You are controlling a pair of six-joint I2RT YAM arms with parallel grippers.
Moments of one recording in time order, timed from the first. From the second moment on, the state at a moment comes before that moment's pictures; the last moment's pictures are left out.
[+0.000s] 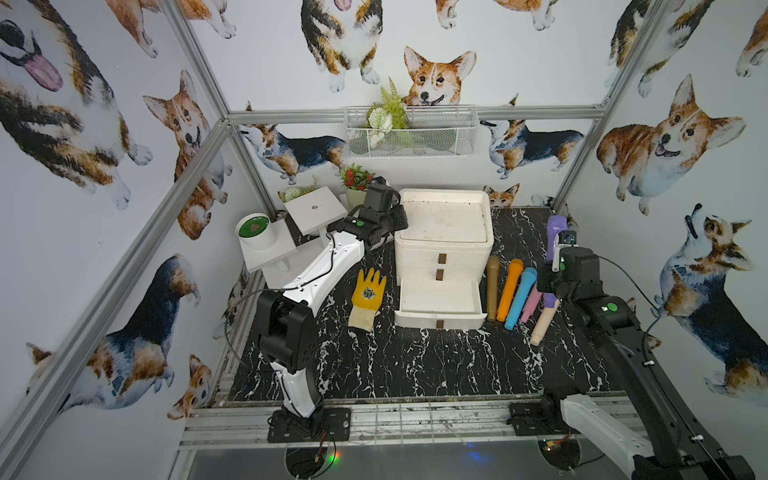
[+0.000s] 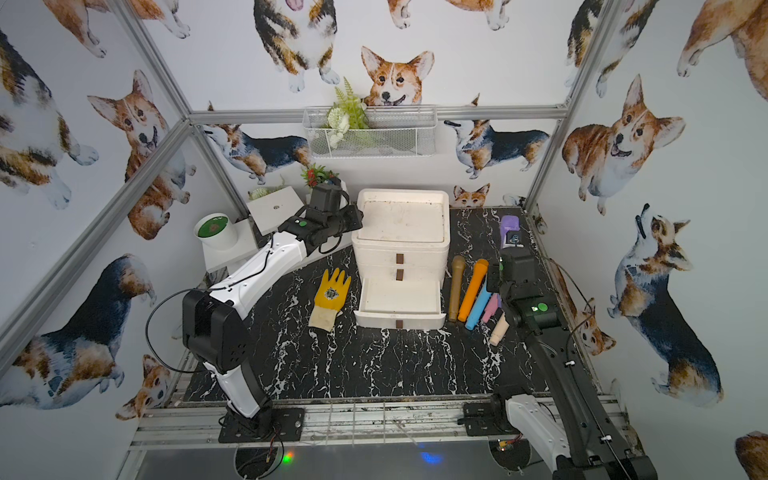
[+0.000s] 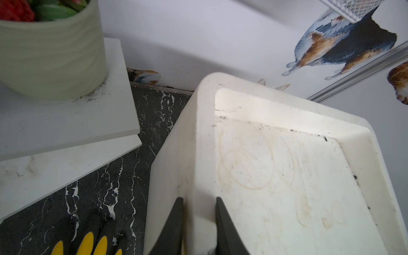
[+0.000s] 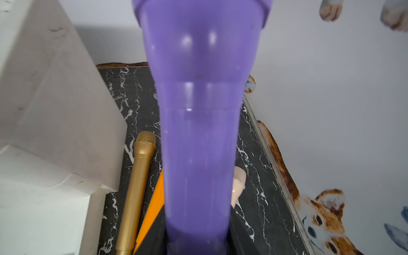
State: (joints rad) left arm -0.49 1.81 1.66 -0.46 -0.01 -0.54; right arm 0.15 0.90 0.91 -0.64 0.33 0.14
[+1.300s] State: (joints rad) left arm -0.48 1.81 1.66 -0.46 0.00 -0.54; right arm -0.43 1.28 0.67 -0.56 -0.10 0.37
